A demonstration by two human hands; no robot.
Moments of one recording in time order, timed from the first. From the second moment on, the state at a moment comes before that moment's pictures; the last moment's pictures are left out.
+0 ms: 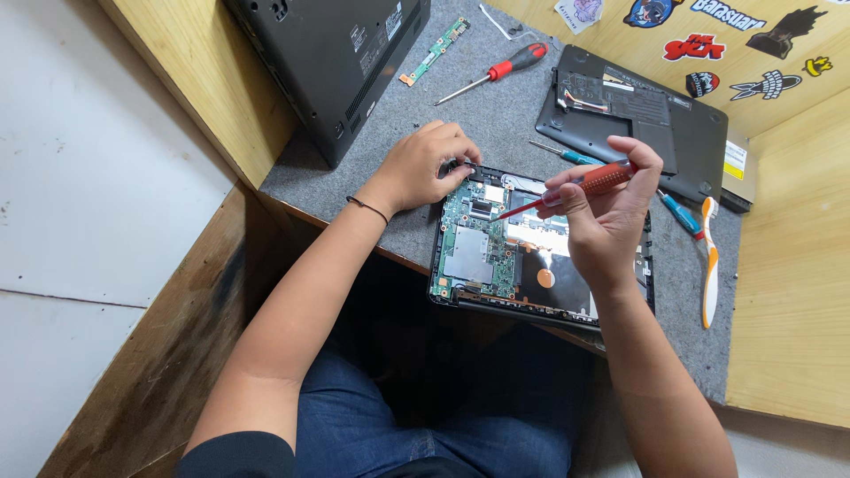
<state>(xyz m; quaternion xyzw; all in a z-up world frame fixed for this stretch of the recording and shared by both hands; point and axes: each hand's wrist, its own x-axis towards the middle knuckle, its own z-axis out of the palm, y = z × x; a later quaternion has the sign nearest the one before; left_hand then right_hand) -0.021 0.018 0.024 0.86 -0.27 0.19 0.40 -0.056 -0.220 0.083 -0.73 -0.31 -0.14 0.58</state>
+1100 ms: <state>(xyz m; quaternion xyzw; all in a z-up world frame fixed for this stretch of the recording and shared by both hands) -0.165 -0.029 0.012 0.88 -0.26 0.25 0.30 -0.115 -0.260 0.087 -0.79 -0.28 -0.09 0.55</state>
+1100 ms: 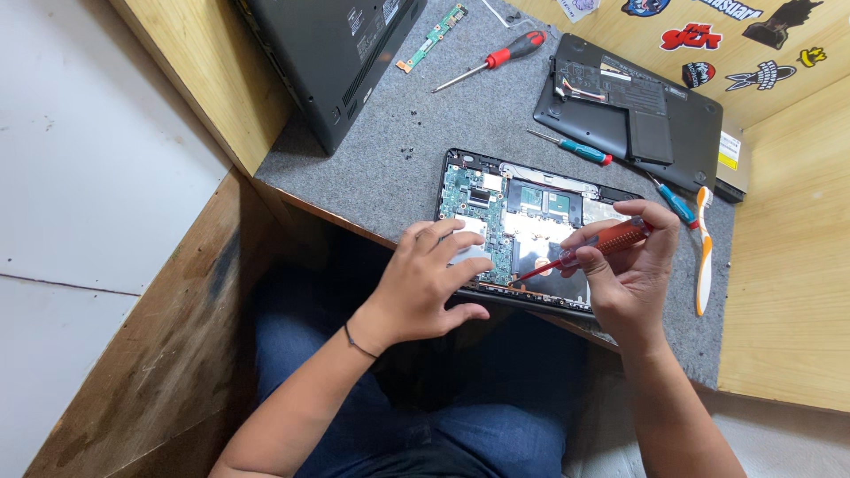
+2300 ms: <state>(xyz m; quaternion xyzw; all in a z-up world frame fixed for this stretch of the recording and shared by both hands) -0.101 -0.073 0.037 0.84 -0.27 0.13 0.46 -0.061 -0.260 0.172 -0.86 -0.50 0.06 -0.01</state>
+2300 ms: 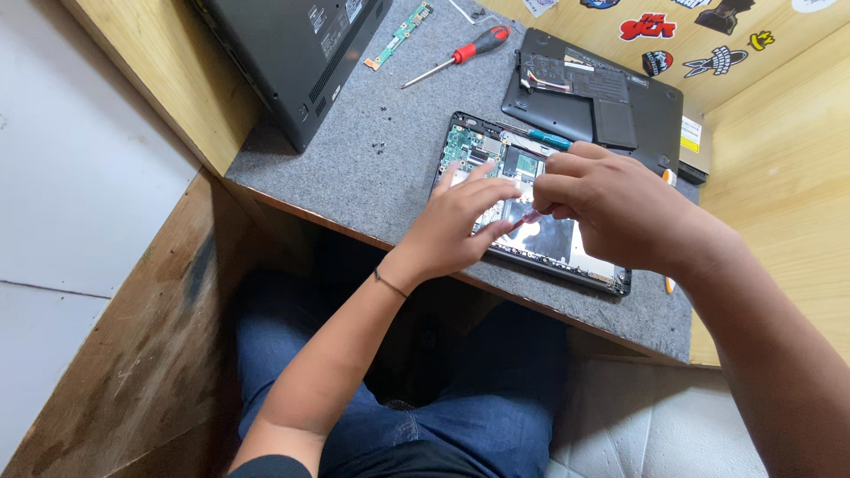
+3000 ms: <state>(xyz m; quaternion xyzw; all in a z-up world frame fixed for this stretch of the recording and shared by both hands) -0.063 -0.105 0.060 0.65 -0.35 0.02 0.67 -0.069 -0.273 0.171 -0.80 -0.57 -0.09 -0.17</state>
